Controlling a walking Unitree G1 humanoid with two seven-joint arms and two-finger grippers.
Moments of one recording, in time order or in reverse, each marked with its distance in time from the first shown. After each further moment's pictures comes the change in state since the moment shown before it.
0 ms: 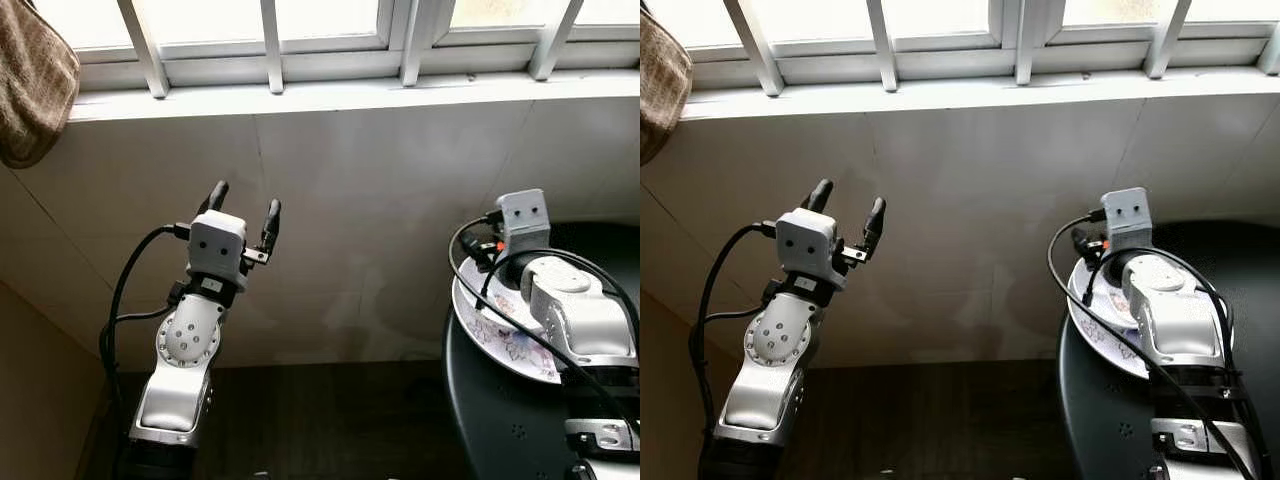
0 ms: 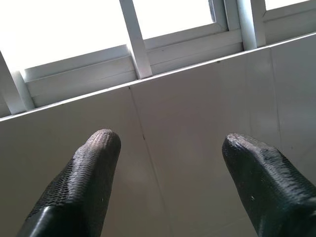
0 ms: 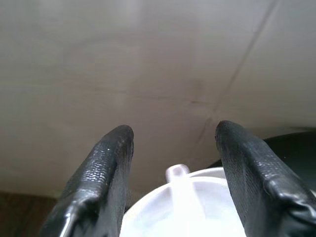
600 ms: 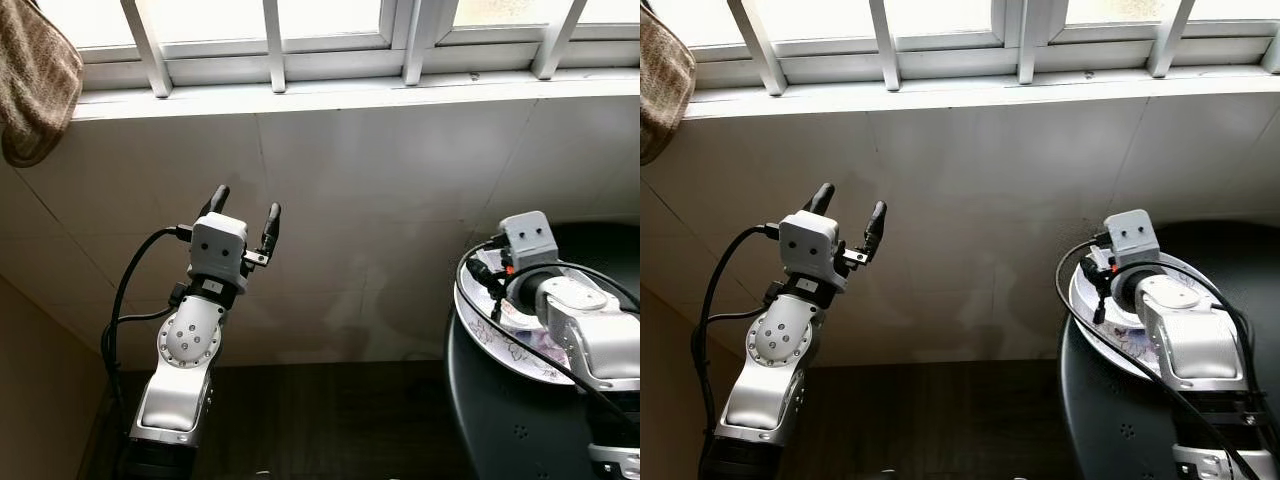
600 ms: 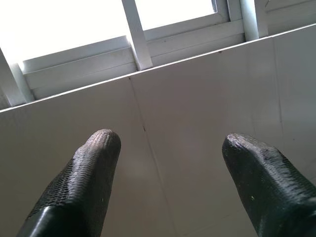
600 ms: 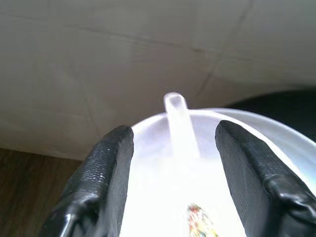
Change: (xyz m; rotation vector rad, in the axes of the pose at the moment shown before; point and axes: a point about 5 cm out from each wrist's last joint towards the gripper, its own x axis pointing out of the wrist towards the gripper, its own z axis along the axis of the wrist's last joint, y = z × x) left arm 0.000 0.000 -0.005 -0.001 0.020 -0.004; right arm -0.021 -0.009 -0.019 -0.055 0.141 -0.004
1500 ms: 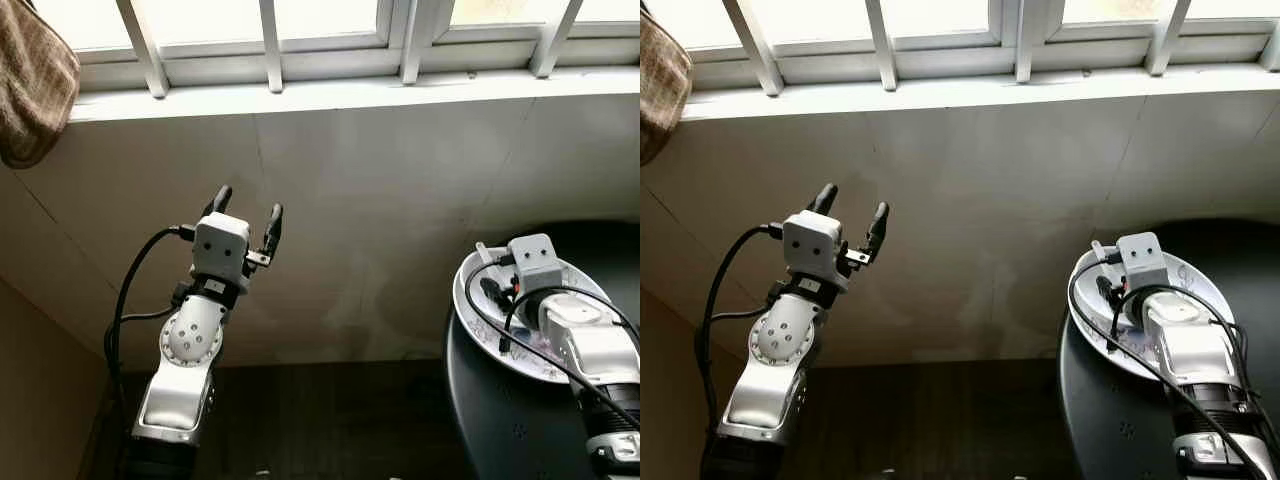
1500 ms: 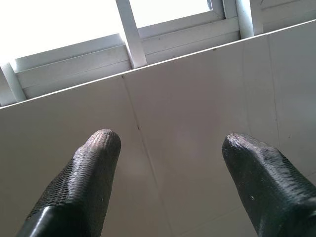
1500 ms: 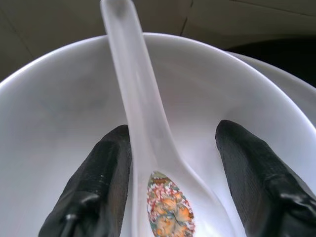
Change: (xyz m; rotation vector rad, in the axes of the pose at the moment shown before) left arm 0.001 -0.002 -0.002 -0.001 0.003 -0.010; right arm 0.027 -0.018 -0.036 -0.002 0.071 -0.075
